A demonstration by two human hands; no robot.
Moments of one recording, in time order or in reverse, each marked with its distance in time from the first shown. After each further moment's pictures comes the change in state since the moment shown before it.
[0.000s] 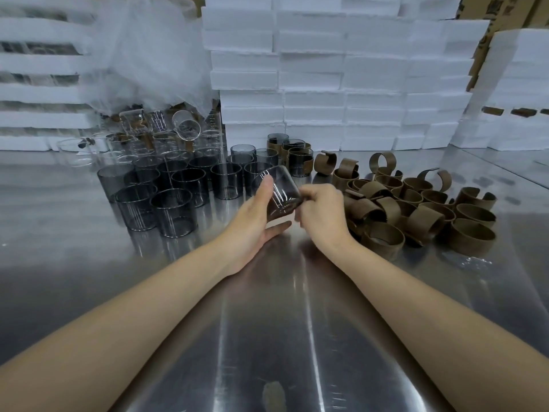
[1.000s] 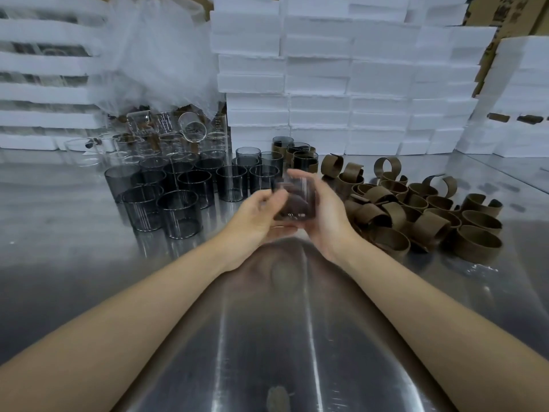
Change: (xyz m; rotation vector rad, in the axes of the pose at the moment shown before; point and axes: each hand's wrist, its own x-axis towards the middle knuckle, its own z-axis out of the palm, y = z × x) left_hand -0.003 0.008 -0.008 0.043 -0.083 0.056; right_hand 0.004 -0.007 0.003 0.745 -0.220 0.287
